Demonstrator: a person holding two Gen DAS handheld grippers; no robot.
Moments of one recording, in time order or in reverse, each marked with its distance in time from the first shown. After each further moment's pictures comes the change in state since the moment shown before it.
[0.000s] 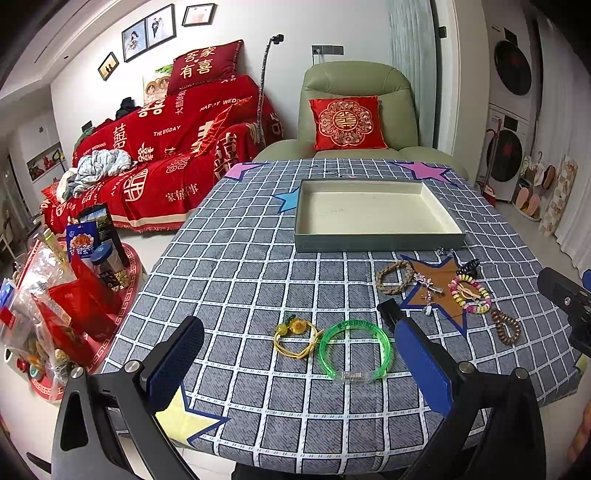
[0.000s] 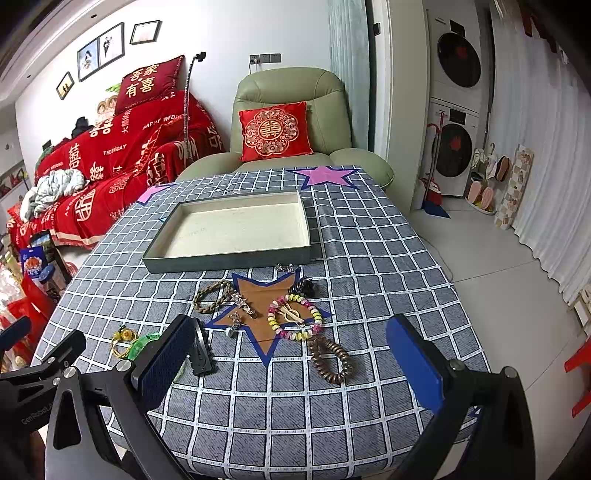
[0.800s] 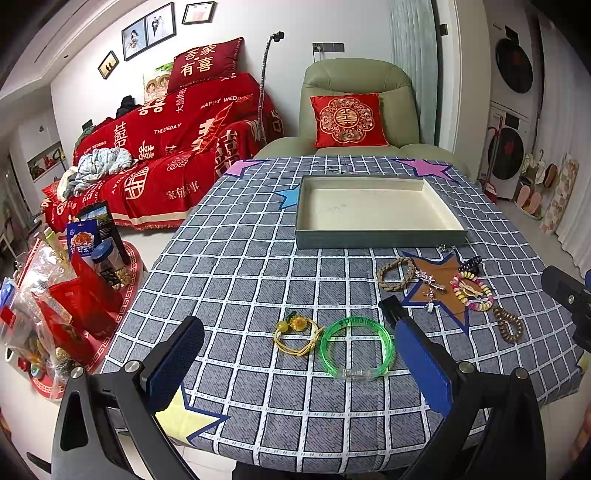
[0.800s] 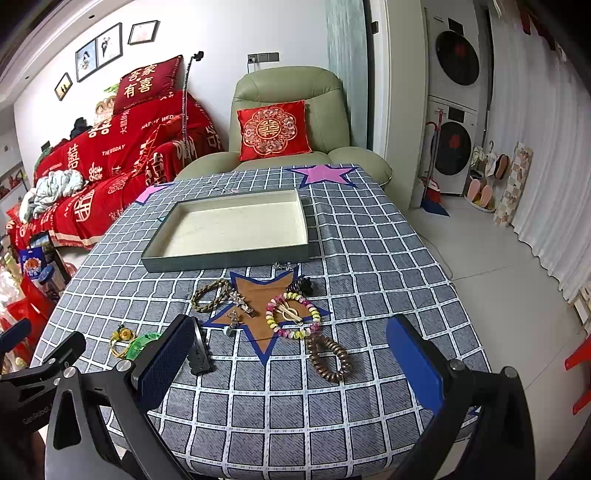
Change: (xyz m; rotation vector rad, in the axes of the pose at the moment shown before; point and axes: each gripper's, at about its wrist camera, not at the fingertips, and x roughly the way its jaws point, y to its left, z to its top) left arm 0.003 0.001 -0.003 -0.003 0.007 0.004; right arm -0.001 0.000 0.000 0.002 0.001 -0.001
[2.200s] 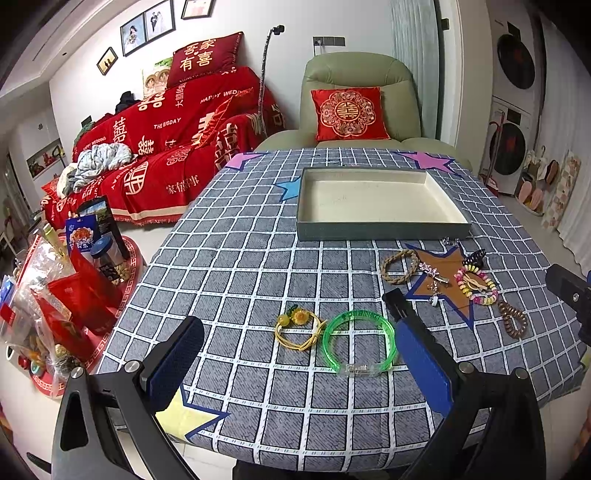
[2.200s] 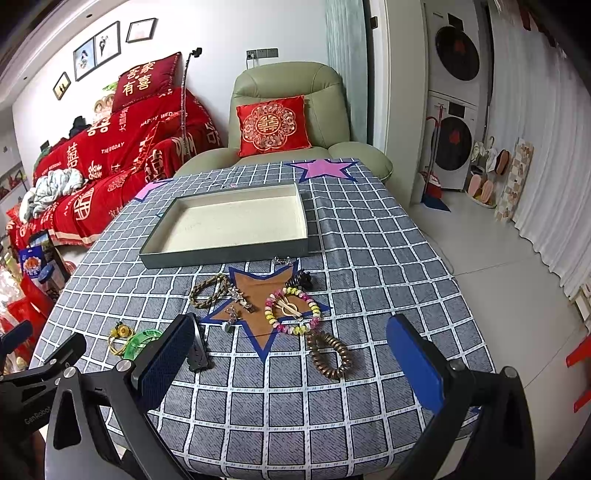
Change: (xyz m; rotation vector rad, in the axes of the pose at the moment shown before) left arm 0.007 0.002 -0.004 0.000 0.032 0.001; right arm 0.002 -0.004 -0.005 0.004 0.010 0.003
